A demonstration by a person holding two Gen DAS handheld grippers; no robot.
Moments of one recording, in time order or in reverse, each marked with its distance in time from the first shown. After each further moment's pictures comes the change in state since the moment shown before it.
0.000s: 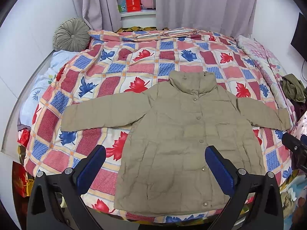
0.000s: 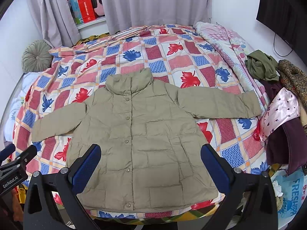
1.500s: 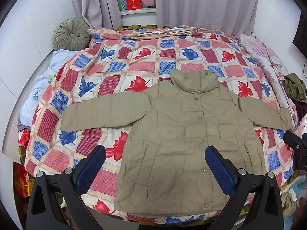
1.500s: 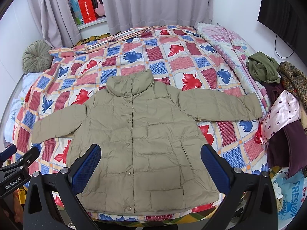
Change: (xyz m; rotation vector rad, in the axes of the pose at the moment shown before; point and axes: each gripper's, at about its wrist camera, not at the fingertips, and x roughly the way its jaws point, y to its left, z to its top) left arm -0.001 0.003 -0.001 0.004 0.007 0.003; right arm 0.001 0.003 0.001 -0.003 -0.003 -0.004
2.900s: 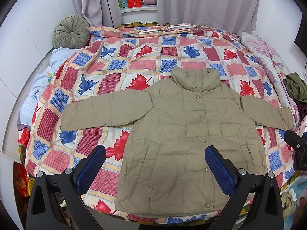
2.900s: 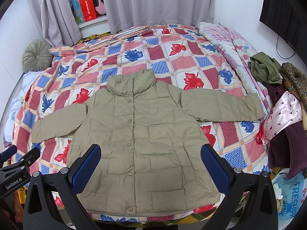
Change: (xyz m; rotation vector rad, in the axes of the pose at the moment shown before) left arm 0.003 -0.002 0.001 0.001 0.005 0.001; right arm 0.002 0.002 0.000 -0.001 0.003 -0.003
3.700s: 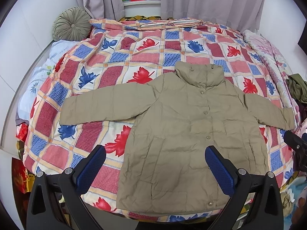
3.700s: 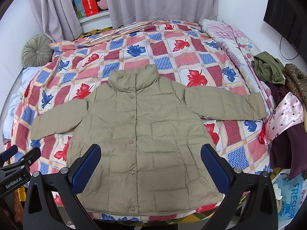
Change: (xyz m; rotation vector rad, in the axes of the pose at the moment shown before) left arm 0.013 0.019 -0.017 -0.023 0.044 -0.005; right arm -0.006 0.003 -0.007 -0.014 0.020 -0.001
